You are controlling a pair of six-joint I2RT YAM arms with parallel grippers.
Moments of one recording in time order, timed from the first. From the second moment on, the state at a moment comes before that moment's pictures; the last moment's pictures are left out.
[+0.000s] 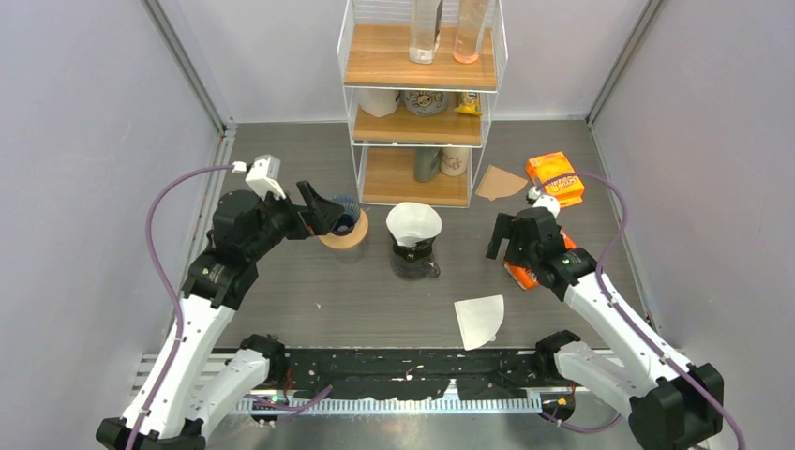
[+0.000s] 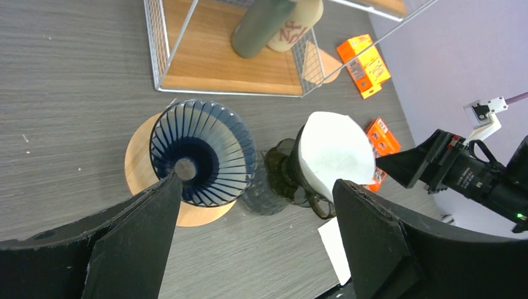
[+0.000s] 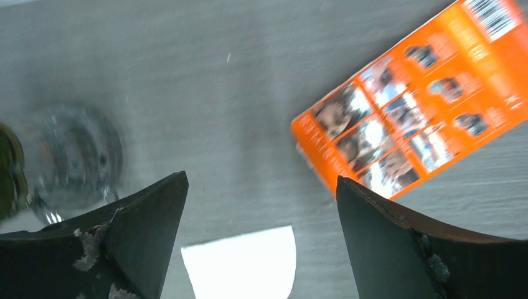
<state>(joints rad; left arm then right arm) -0.32 0.79 0.98 -0.48 0.18 -0.52 0.34 0.90 0.67 -0.53 0.24 0.49</state>
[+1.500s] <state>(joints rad) -0.32 0.66 0.76 -0.22 0.06 -0.31 0.63 1.16 0.55 -0.73 0.23 0.89</state>
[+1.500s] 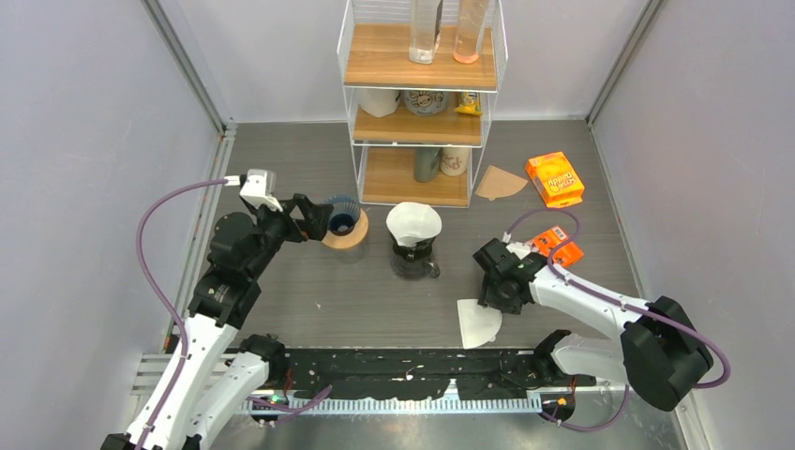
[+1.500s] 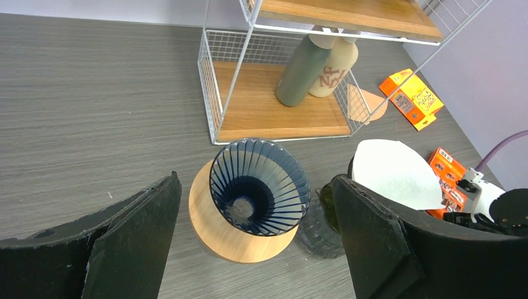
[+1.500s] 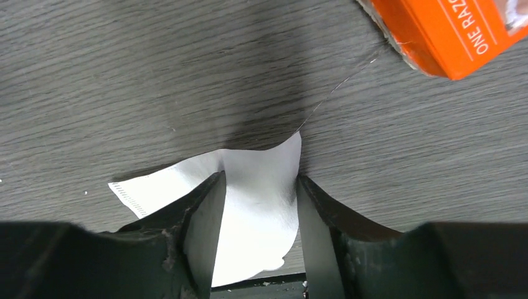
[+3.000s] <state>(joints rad) -0.40 1.03 0.97 -0.04 0.69 -0.40 0.63 0.54 0.87 -0.68 0.25 0.44</state>
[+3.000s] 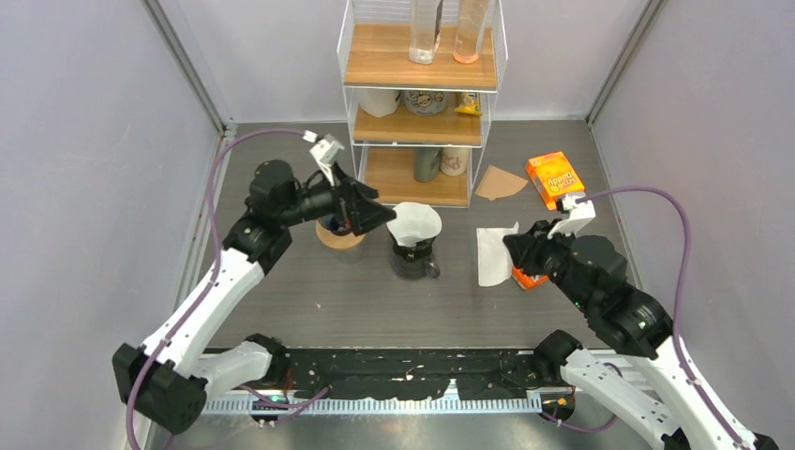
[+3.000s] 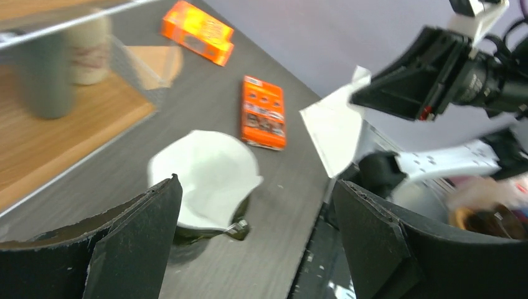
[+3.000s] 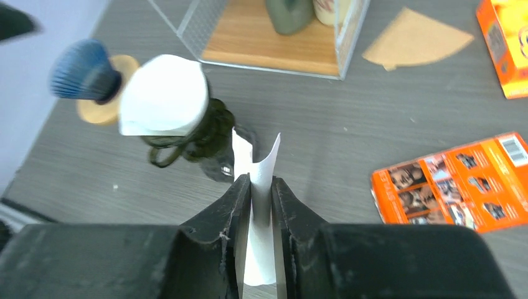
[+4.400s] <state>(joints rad) -0.86 1.46 1.38 -0.28 0.88 -0.23 0.63 0.65 0.97 -0.46 -0.15 0.36</state>
